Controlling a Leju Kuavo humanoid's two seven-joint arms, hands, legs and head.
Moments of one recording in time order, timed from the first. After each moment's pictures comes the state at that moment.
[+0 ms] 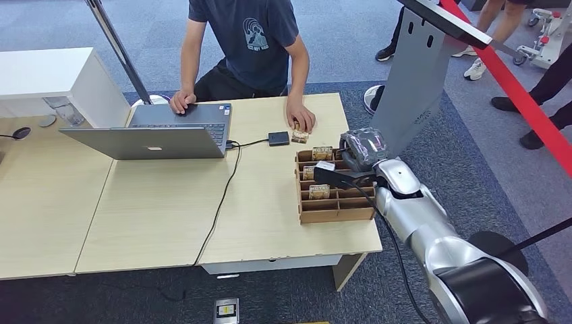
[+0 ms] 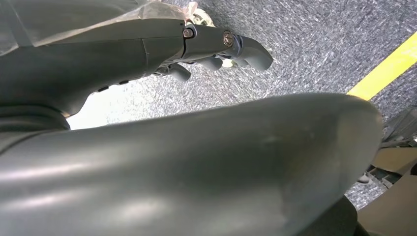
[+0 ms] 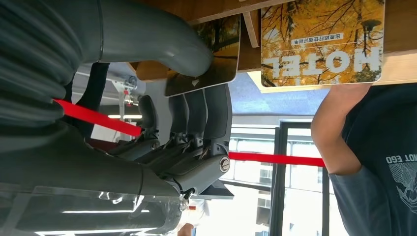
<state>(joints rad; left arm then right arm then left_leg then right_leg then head) -0.19 0.16 -1.33 -0.18 0.70 0.13 0.10 -0.86 0.01 0.32 -0.35 1.04 -0.47 0.08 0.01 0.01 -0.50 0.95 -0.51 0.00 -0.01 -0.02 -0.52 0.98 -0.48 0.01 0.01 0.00</state>
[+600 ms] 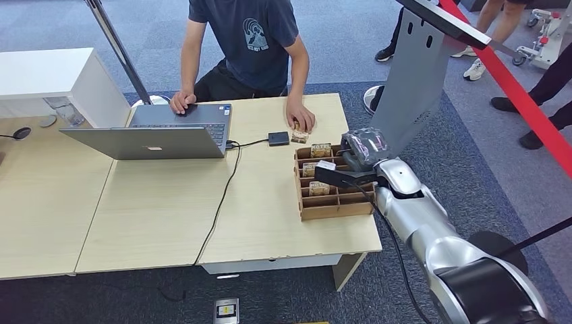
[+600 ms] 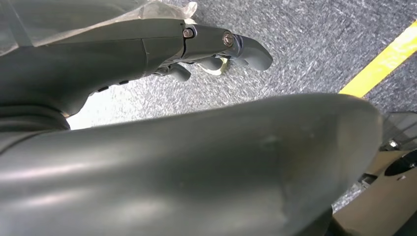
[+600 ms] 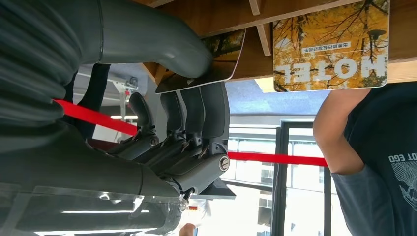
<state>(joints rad) -0.20 0.16 -1.34 -0.18 0.68 0.15 0.05 -0.86 0.00 0.32 -0.35 1.04 -0.47 0.08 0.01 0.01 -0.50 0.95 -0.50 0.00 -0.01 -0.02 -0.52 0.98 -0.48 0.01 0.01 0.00</state>
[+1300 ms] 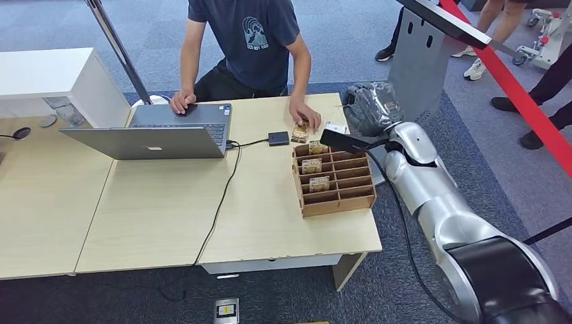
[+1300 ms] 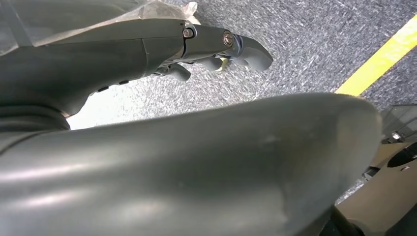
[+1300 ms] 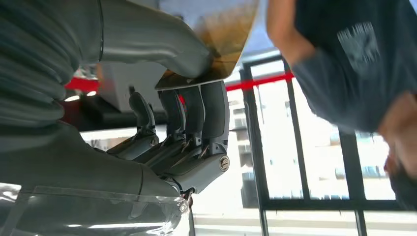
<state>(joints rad) -0.20 0.15 -1.35 -0.18 0.71 0.14 0.05 -1.00 0.00 0.25 -0.41 0.89 -0.55 -0.13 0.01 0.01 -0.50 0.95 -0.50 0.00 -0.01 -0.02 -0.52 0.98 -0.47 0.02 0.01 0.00</state>
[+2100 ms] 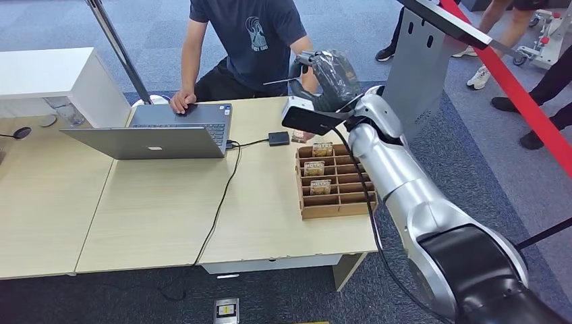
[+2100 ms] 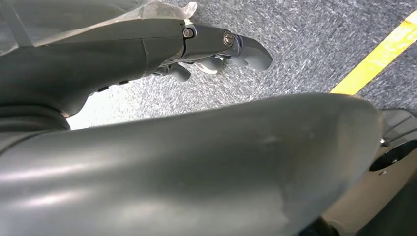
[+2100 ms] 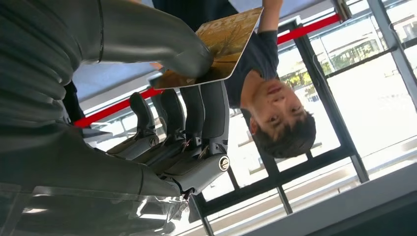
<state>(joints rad) -0.22 0.15 -1.36 -0.18 0.71 0.13 0.05 -1.06 0.16 0.28 -0.53 0.67 -0.38 -0.27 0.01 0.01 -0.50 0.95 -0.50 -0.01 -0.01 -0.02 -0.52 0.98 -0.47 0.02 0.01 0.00</state>
